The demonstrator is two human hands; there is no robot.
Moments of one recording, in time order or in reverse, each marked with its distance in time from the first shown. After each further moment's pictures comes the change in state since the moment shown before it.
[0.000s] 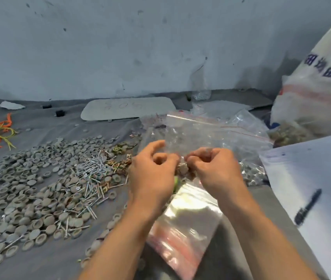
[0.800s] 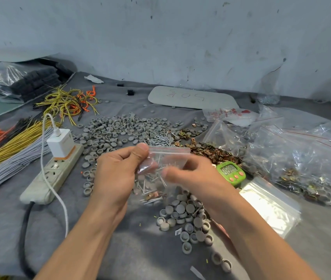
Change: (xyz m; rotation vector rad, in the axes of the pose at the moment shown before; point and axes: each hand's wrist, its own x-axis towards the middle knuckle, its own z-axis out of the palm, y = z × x) left_hand -0.037 -0.029 -0.188 -0.447 0.200 -0.085; right_hand -0.075 -0.033 0.122 0.093 -0.822 -0.066
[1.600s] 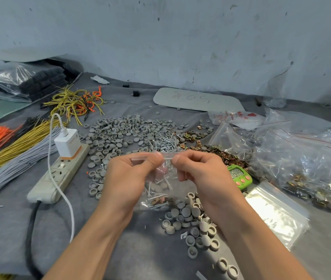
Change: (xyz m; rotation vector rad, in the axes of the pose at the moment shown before) left_hand -0.004 0.000 0.000 0.100 -0.034 0.004; right_hand 0.010 -0.009 0.013 0.252 0.181 -0.068
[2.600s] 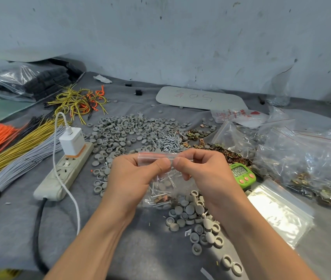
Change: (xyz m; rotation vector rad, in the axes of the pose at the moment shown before) left_hand 0.001 -0.004 -0.009 0.049 -0.087 -0.009; right_hand -0.001 0.002 0.003 -0.055 0.032 -0.048
